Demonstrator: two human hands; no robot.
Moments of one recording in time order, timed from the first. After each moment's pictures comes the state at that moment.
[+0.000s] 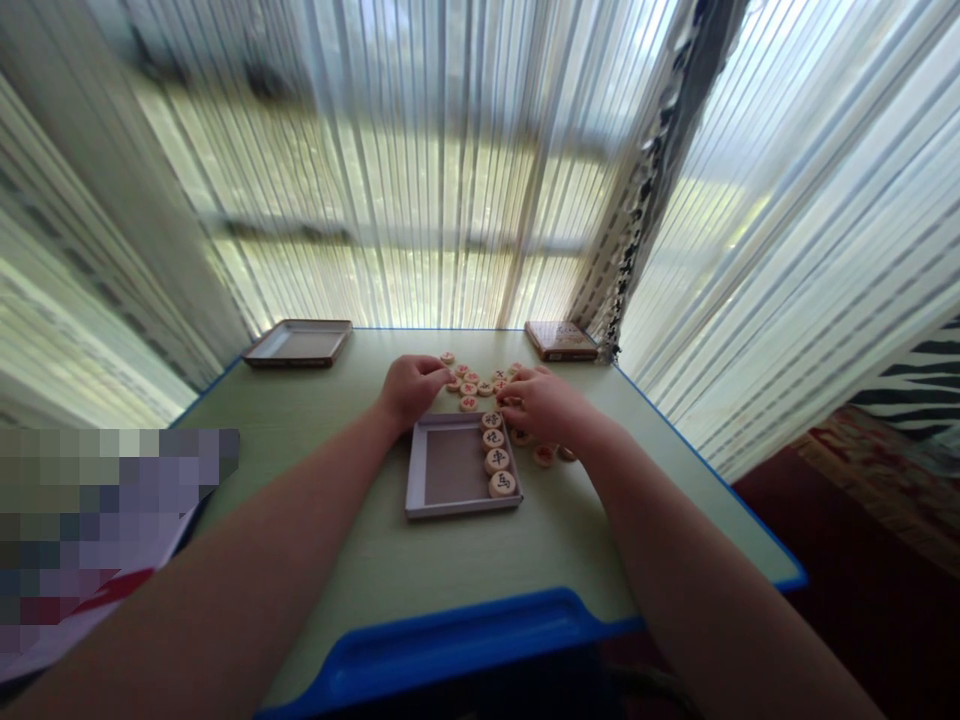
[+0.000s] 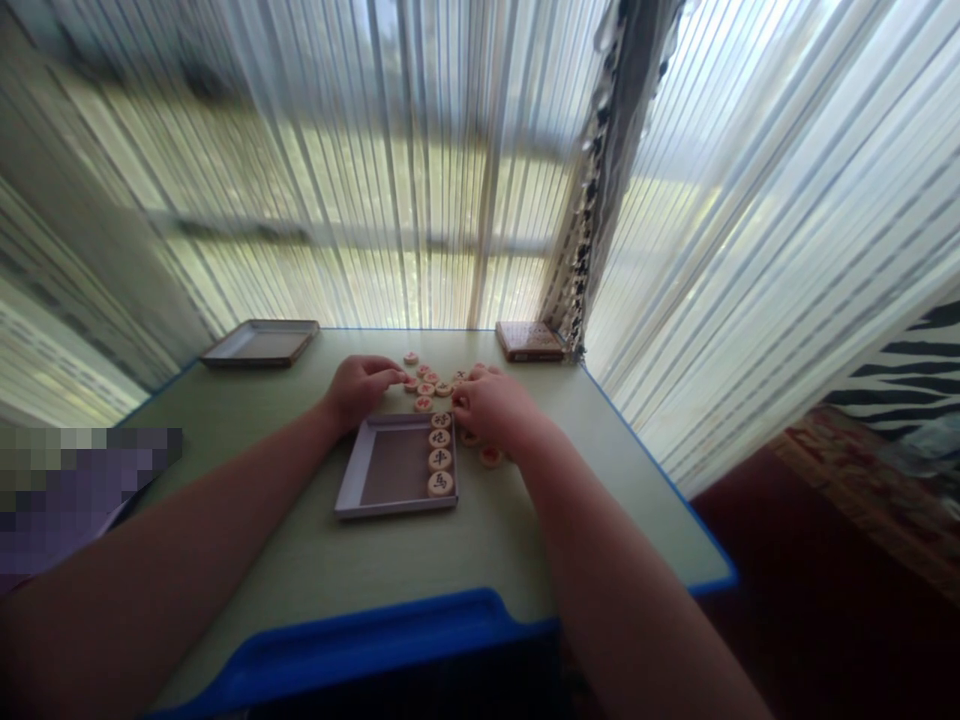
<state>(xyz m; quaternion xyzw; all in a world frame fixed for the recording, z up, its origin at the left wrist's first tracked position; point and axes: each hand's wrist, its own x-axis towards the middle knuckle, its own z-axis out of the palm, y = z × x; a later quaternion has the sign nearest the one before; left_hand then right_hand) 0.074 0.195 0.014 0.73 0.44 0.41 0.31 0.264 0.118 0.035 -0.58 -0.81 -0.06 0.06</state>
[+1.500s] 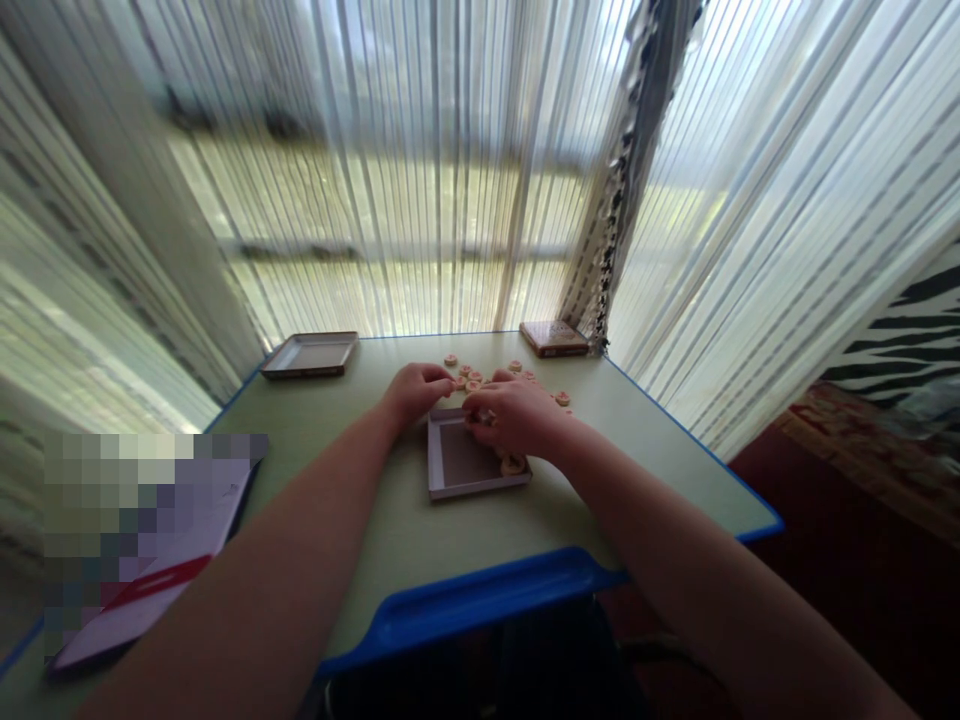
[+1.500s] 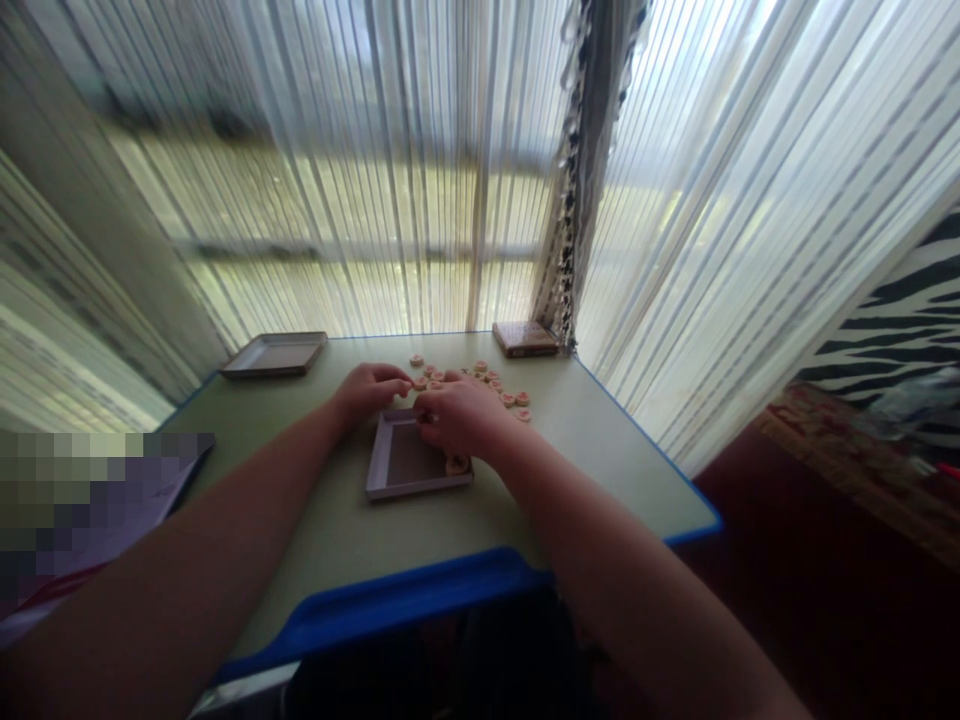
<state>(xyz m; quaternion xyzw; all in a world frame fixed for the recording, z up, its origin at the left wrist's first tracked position) 0.054 0.199 0.013 0.80 0.40 0.32 0.33 0.213 0.090 0.042 -0.51 -0.85 -0.07 0.15</state>
